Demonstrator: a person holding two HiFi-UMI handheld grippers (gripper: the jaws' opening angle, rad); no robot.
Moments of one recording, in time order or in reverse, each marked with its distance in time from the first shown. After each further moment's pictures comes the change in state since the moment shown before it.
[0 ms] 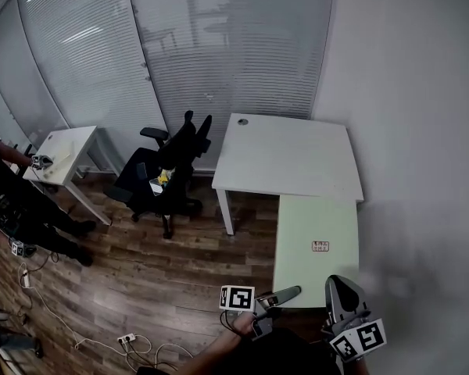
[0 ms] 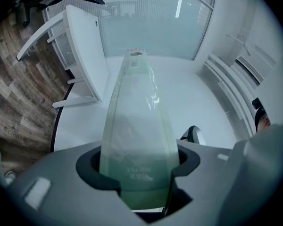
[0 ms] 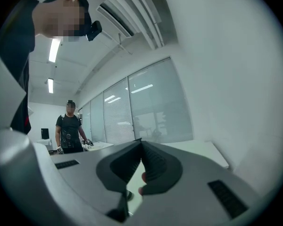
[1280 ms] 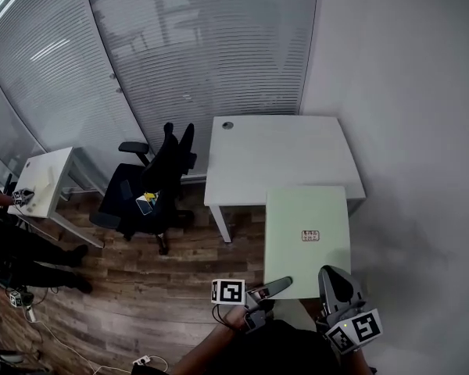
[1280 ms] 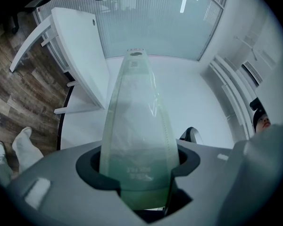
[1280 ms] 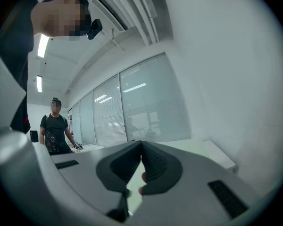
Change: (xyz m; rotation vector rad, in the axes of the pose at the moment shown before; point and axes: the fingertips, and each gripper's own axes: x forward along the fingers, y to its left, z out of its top) left arm -0.022 0.016 0.119 -0.076 0.068 -0.033; right arm 0.119 -0.009 -0.007 0.023 0.001 -0.089
